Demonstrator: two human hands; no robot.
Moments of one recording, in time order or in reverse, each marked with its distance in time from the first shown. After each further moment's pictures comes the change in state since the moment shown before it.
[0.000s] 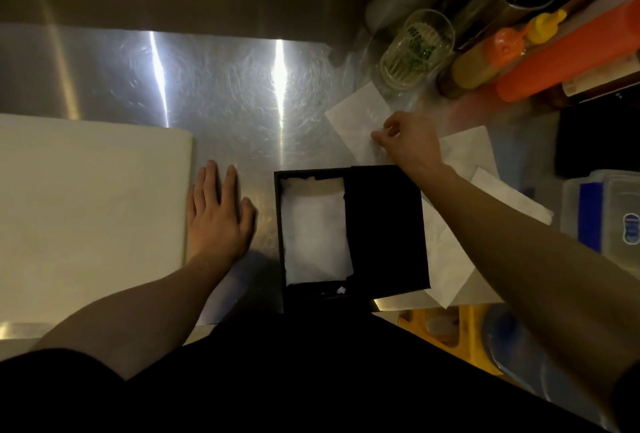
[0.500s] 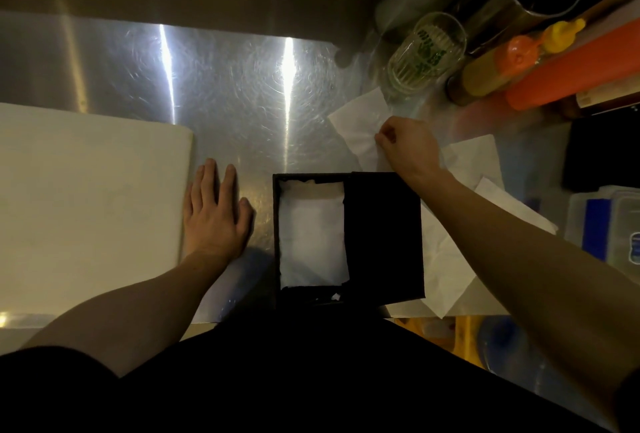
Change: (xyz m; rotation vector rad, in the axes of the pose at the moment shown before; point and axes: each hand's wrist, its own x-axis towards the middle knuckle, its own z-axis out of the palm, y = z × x) left_hand 0.002 0.000 0.002 0.035 -0.005 -0.039; right_hand 0.007 -0.002 0.004 -0.086 -0.052 -0.153
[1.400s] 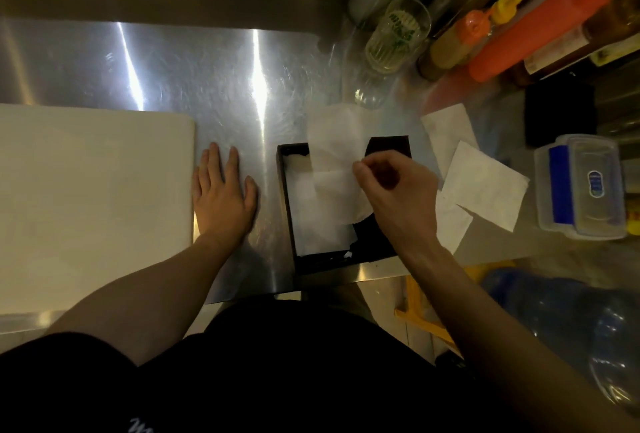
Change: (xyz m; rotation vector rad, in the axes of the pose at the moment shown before) left_hand -0.002 -0.007 0.002 -0.040 0.016 0.101; right_hand -0.195 -0.097 -0.024 0.577 0.327 0.042
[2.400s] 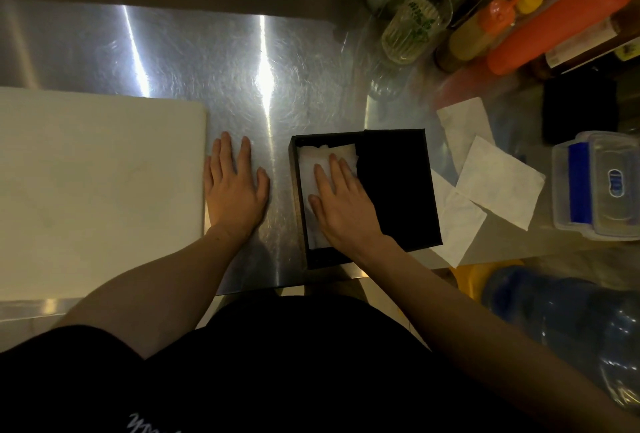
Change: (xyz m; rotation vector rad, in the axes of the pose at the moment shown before) left_hand 0.000 -0.003 0.004 -0.006 0.038 0.002; right_hand -0.013 0.066 0.099 -0.795 -0.469 -0.235
